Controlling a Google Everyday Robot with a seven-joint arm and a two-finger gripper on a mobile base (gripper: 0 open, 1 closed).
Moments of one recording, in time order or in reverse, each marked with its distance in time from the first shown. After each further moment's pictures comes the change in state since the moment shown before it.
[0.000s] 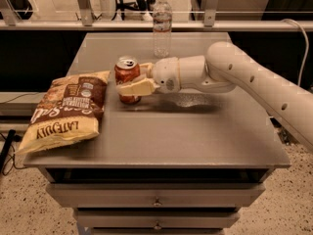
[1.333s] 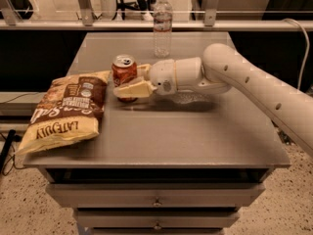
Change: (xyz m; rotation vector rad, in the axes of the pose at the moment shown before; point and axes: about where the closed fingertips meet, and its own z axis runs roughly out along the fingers) arm -0.002 0.001 0.009 -0.018 -0.016 0.001
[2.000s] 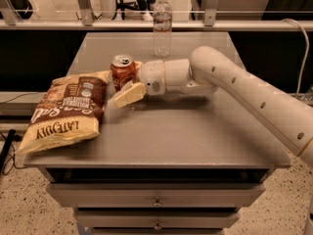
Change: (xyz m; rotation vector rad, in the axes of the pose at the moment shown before) arm -0.006 0.004 0.030 -0.058 -0.059 -0.004
